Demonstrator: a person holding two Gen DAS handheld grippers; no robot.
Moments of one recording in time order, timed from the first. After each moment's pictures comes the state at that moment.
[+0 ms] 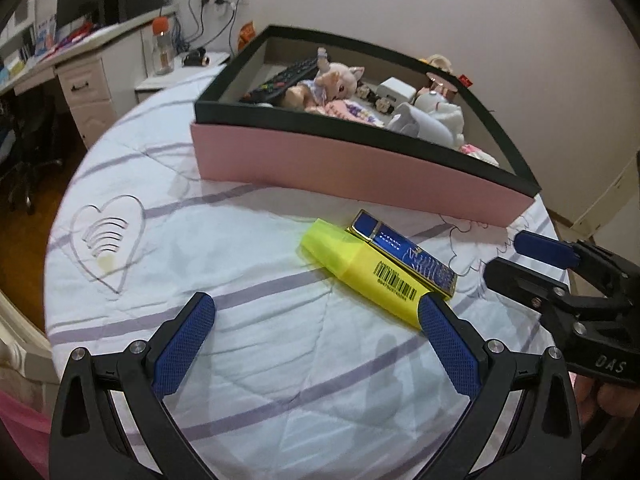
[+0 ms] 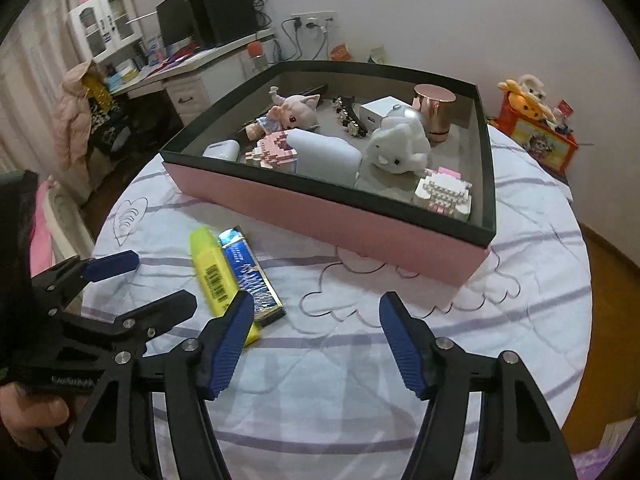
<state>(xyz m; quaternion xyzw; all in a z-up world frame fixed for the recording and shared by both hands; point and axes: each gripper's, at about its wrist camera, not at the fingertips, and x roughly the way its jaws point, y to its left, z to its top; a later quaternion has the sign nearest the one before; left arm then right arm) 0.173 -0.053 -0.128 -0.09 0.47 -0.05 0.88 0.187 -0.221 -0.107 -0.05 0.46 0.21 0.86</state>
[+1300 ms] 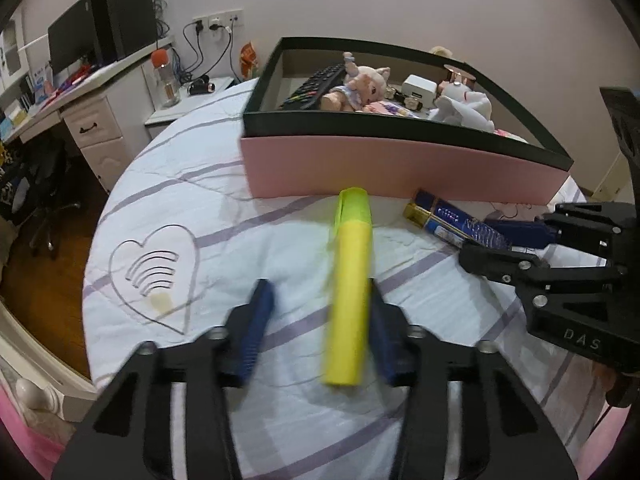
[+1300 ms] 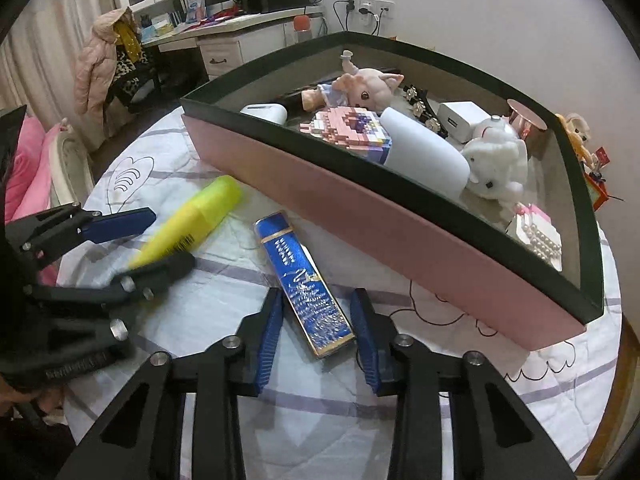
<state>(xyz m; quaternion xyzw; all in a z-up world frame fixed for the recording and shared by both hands) 0.174 -0.026 -0.134 -0.01 0.45 -0.04 0.89 0.205 -0.147 -0.142 -0.13 0.46 0.26 0.84</state>
